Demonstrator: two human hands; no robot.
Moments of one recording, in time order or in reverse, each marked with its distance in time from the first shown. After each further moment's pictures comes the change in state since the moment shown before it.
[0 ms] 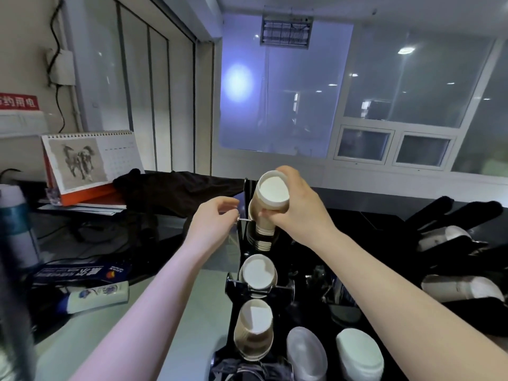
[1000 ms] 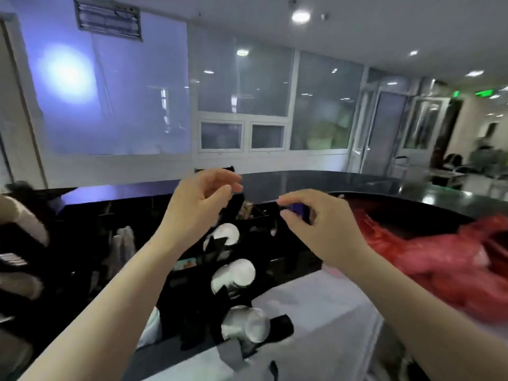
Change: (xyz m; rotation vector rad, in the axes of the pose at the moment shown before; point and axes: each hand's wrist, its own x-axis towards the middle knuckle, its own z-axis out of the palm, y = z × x) left_hand -0.179 0.248 0.270 -0.392 -0.485 0.485; right_hand -0.281 0.121 -0.356 -0.323 0.317 0.176
